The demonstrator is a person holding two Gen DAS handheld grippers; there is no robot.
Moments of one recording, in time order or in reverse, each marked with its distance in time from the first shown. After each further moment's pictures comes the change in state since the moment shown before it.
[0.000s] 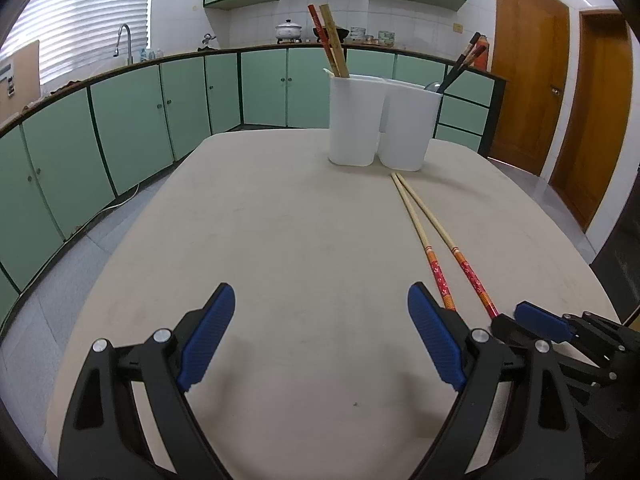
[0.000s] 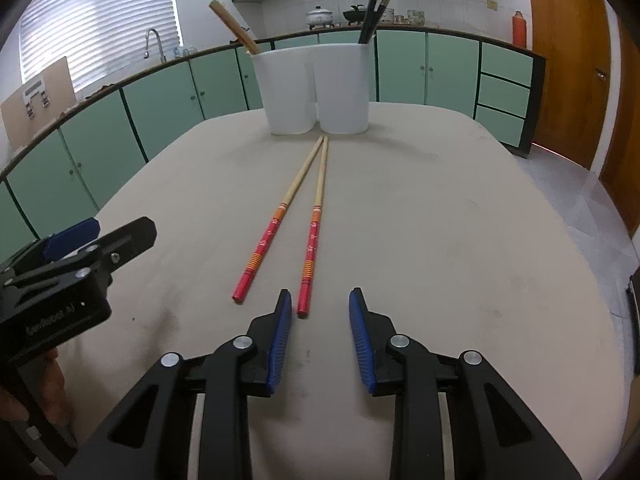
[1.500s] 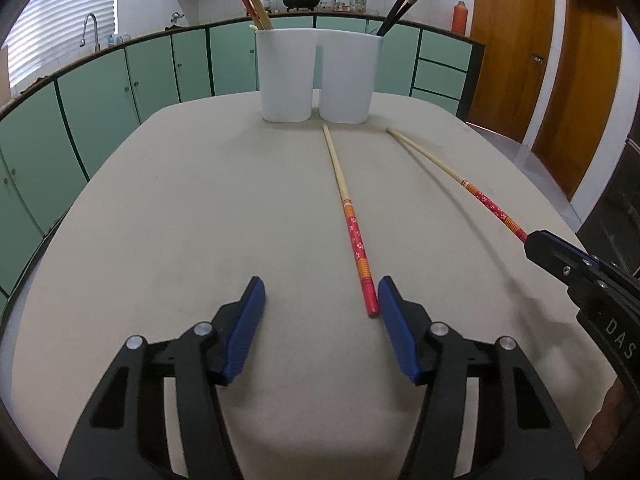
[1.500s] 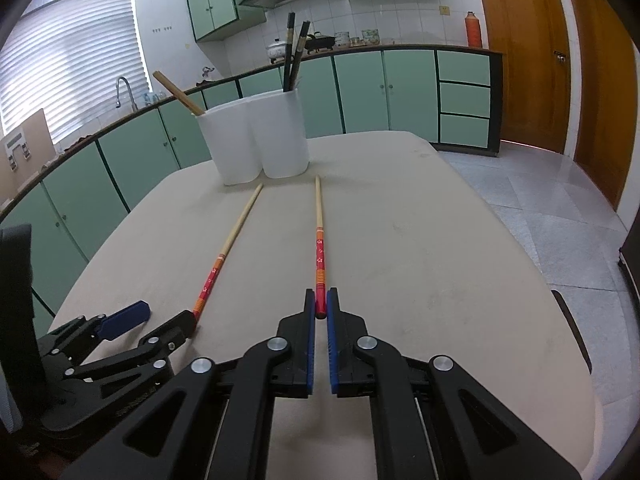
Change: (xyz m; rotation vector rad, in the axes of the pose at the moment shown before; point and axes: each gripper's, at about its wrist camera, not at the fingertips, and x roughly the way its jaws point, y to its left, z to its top) left arm 0.023 -0.062 -0.013 0.048 0.122 -0.064; right arm -0.031 -0.048 0.003 0.132 -0.116 -0.050
